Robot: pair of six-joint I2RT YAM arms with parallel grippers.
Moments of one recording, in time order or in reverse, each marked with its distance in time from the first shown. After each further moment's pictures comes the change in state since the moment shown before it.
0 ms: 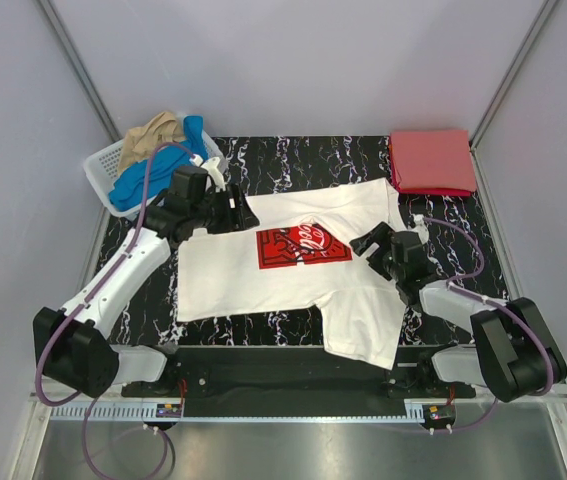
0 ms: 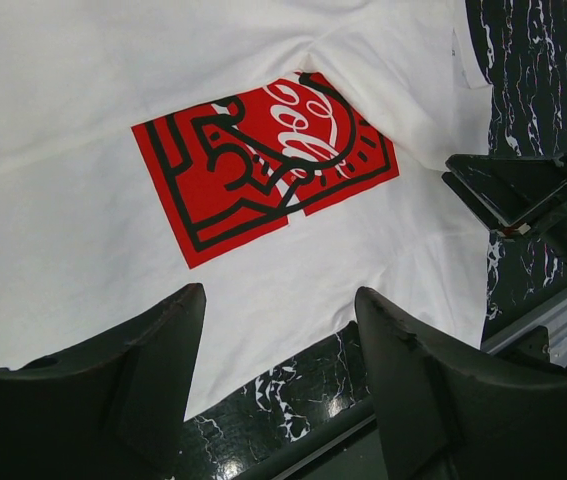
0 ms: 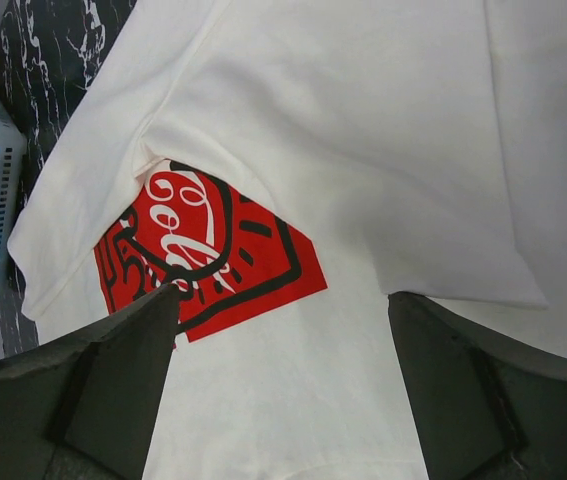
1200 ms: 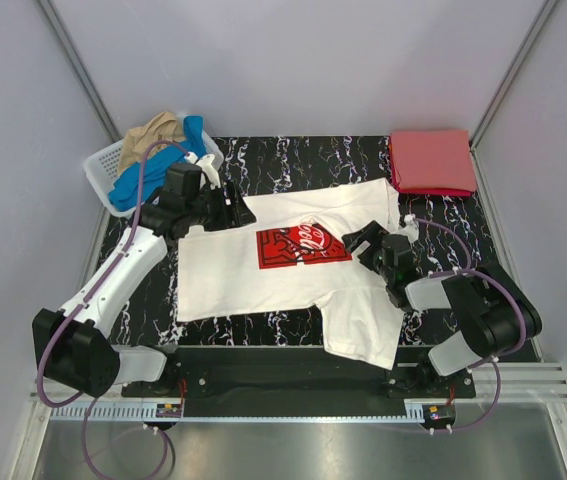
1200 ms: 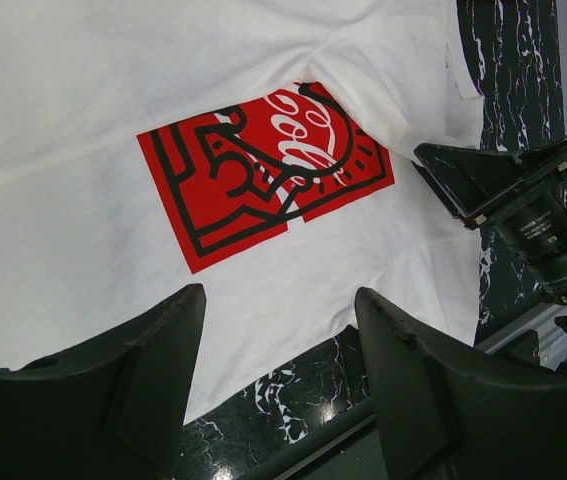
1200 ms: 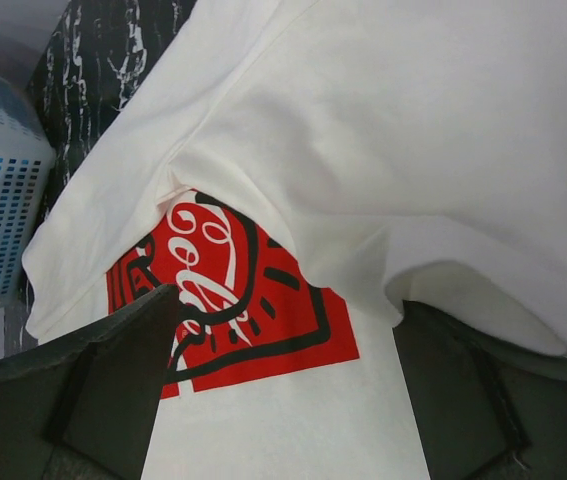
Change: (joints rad) left arm 0.039 0.000 0.011 -0.001 0.033 0.005; right arm 0.050 0.254 -0.034 0.409 0.074 -0.017
